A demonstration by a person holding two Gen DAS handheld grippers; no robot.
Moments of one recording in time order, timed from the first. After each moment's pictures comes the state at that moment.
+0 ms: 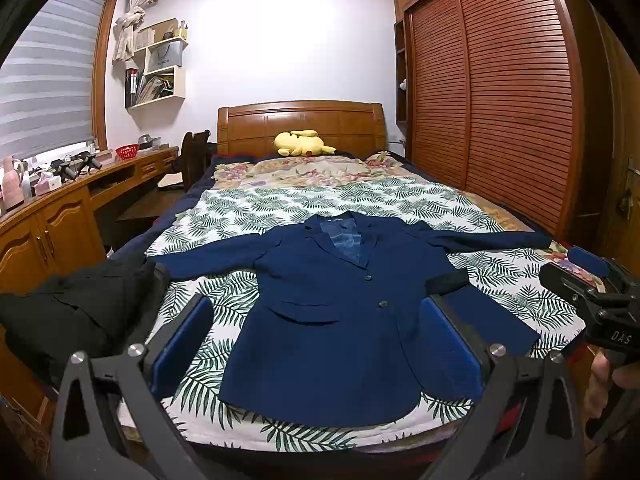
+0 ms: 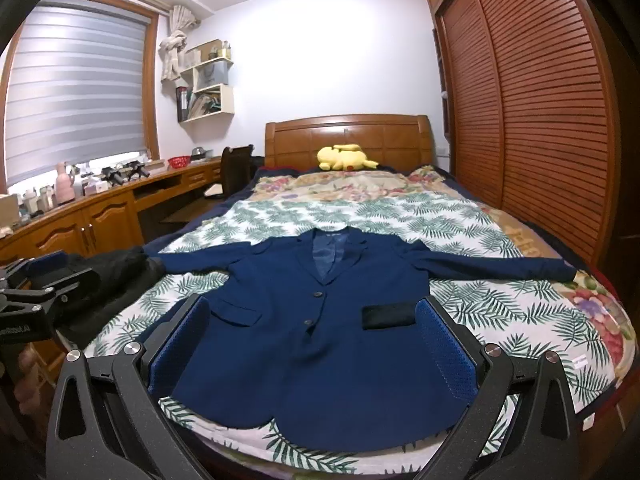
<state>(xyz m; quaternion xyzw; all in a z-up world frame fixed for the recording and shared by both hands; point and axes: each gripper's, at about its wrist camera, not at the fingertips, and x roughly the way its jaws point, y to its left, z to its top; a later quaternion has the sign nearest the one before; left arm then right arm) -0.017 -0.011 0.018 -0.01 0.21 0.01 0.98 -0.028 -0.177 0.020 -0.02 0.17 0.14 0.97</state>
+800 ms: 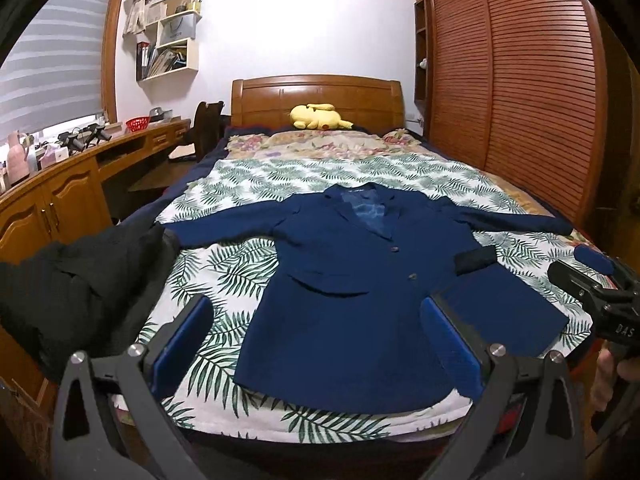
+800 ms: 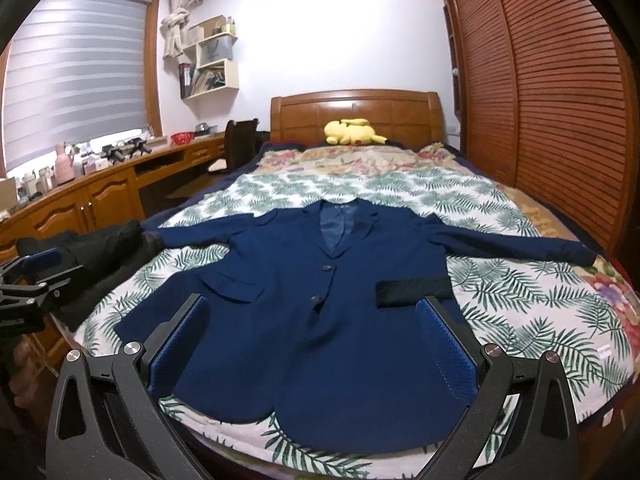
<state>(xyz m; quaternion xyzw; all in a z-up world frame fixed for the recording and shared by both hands) 0.008 0.017 -0.027 -0.02 0.25 0.03 0.97 0.000 -0.158 -0.013 -0.03 0.21 0.16 0.96</state>
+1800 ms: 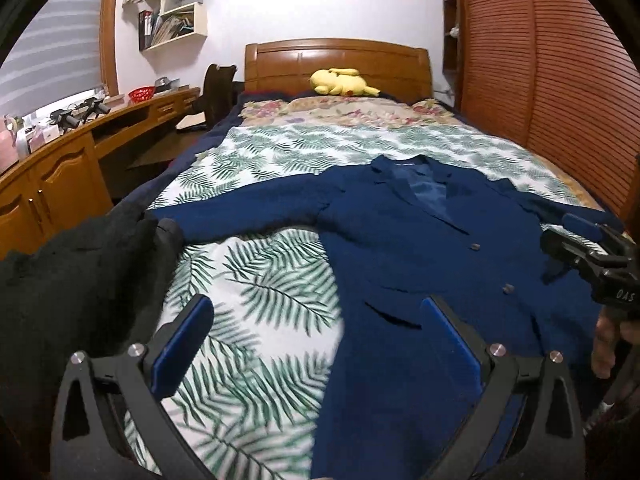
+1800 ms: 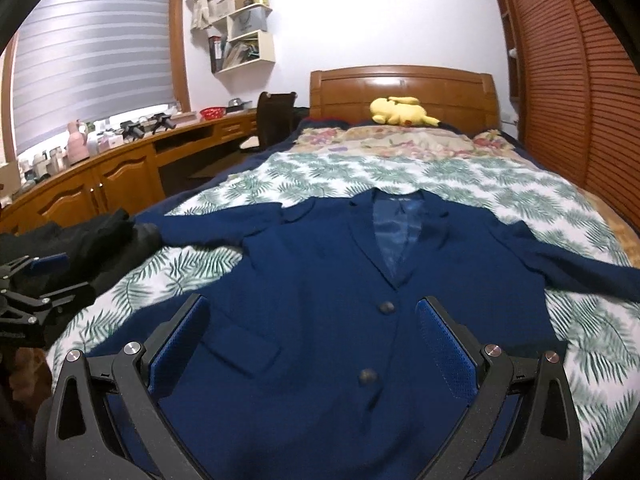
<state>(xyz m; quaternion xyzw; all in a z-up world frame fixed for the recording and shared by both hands) 0.149 0.104 -0.084 -0.02 0.31 0.06 0.95 0.171 -0.086 -0.062 -0.04 0.24 0.24 0.94</state>
